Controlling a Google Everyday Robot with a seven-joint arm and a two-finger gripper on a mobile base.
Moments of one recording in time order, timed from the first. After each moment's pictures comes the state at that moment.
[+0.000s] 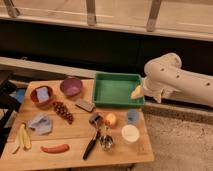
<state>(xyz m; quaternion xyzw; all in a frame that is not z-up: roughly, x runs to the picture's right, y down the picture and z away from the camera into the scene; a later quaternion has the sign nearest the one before) 0.225 0.051 0.732 -0.16 0.19 0.76 0.61</state>
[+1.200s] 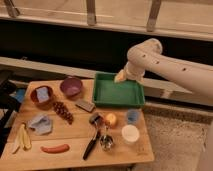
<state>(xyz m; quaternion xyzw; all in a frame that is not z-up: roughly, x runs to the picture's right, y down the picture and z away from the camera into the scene) 0.122 -0.059 0.760 -0.15 0.08 0.73 0.67</state>
